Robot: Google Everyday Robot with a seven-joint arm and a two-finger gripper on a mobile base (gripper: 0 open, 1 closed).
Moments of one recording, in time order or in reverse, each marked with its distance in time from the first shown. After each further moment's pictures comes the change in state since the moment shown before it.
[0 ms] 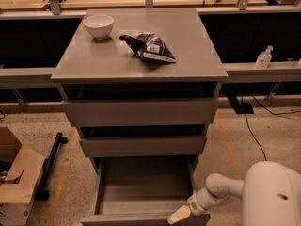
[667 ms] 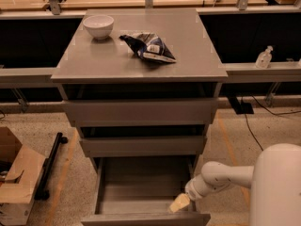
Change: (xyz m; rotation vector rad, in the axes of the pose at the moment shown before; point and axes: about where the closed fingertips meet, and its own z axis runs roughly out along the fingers) arm -0.050 0.033 -0.072 0.215 -0.046 -0.246
